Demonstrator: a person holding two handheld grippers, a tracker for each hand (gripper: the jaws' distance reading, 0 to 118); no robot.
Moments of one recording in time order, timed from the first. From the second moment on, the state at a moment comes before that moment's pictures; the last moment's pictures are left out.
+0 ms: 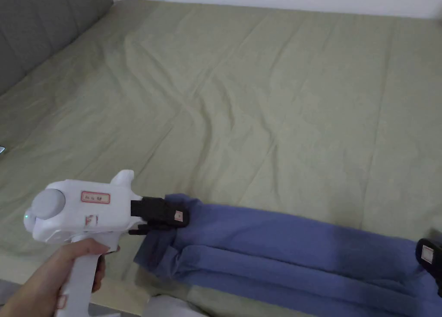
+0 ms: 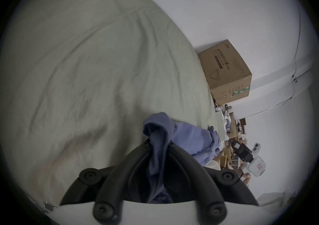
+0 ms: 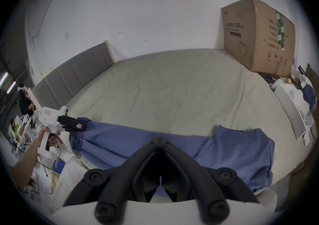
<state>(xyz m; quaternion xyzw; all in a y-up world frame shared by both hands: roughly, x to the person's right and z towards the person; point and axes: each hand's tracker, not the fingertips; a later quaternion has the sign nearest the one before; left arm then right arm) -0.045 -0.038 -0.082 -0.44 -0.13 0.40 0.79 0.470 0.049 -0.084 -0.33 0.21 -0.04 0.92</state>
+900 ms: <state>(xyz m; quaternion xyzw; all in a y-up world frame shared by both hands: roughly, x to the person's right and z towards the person) 0.356 -0.005 -0.216 -0.58 -0.26 0.18 0.75 0.660 0.022 -0.044 -0.30 0.07 -0.23 0.92</state>
